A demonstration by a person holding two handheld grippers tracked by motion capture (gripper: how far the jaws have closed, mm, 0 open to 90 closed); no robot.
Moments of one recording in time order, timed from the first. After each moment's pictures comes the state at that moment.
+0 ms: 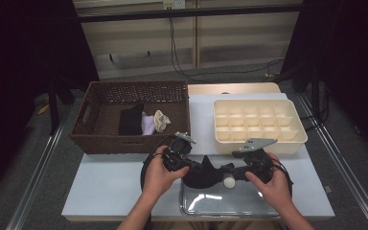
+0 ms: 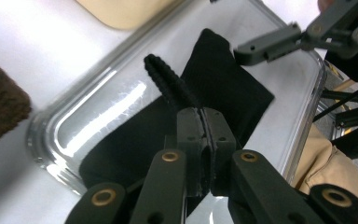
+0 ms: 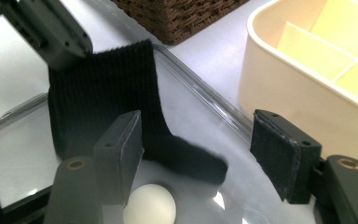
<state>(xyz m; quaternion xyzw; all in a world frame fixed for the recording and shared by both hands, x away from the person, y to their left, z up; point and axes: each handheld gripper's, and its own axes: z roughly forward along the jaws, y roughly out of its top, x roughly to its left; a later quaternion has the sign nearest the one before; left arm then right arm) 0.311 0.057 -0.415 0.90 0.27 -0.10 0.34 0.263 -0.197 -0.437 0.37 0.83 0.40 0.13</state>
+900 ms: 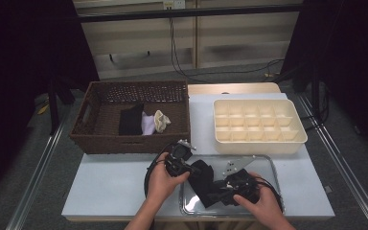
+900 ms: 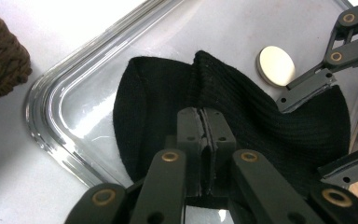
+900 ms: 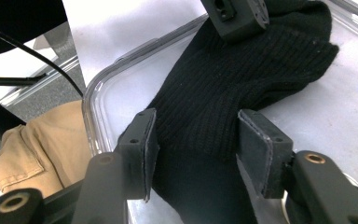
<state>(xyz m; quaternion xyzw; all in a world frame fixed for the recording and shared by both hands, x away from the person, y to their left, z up) 0.314 0.057 -0.450 0.90 0.29 -0.08 0.31 0.229 -0.155 -0.467 0.31 0.87 0.39 -0.01</state>
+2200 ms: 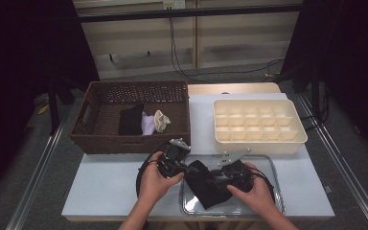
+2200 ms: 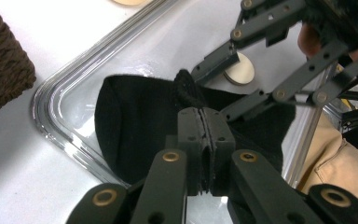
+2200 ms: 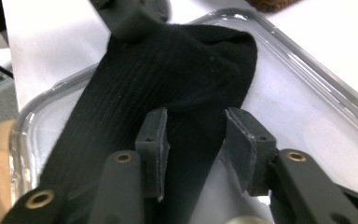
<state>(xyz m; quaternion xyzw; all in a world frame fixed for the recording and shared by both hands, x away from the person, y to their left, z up) 0.302 0.074 -0.426 0.90 0.27 -0.09 0.34 0.255 -0.147 -0.471 0.31 0.87 0.38 0.05</state>
